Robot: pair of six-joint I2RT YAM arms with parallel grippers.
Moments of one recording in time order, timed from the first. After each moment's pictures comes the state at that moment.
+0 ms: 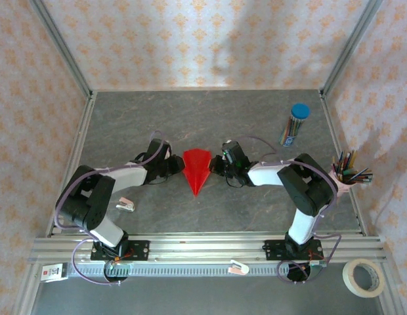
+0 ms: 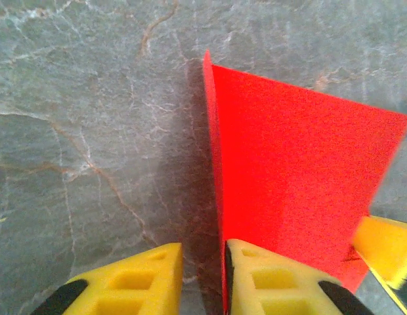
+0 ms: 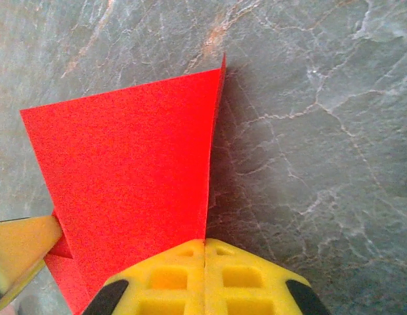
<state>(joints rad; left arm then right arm) -0.37 1.56 0.69 0.02 0.22 -0.78 0.64 1.77 0.79 0.25 -0.19 0.90</state>
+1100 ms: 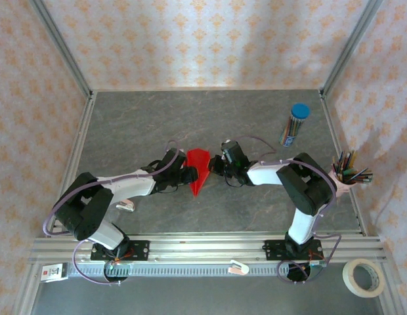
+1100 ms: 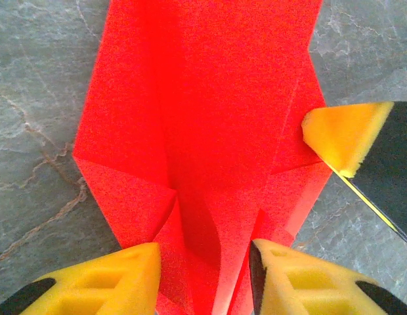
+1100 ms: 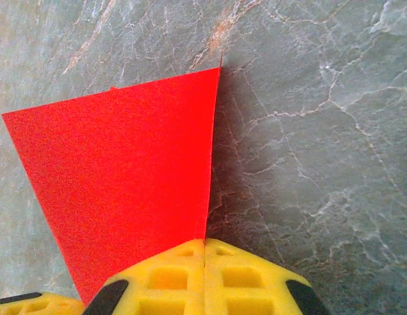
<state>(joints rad) -0.60 1.51 0.69 -0.07 0.07 -0.80 0.64 1.78 0.80 0.25 -0.21 0.90</state>
